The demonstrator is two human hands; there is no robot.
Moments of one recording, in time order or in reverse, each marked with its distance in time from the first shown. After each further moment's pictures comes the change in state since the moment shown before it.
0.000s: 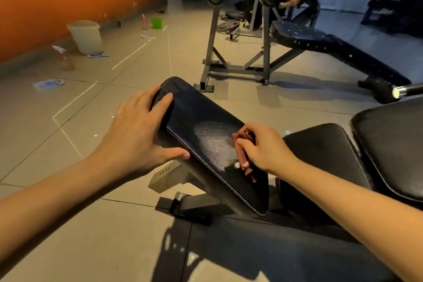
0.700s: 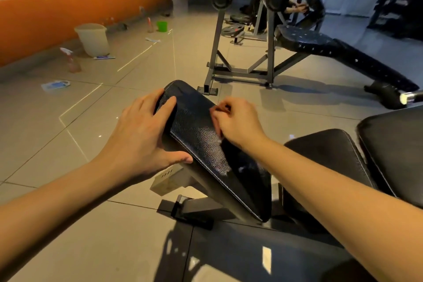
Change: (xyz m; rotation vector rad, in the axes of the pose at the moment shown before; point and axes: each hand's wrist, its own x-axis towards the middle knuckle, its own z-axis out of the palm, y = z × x) left_hand 0.000 0.000 0.002 -0.007 0.021 0.017; right_hand 0.053 -0.056 0.013 0.221 0.142 -0.049
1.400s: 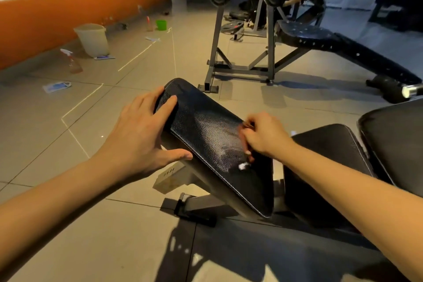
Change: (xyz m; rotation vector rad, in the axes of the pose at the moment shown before) left_hand 0.000 -0.003 -0.002 0.030 -0.013 0.037; right_hand -0.019 0.049 -0.029 -0.300 -0.152 0.151
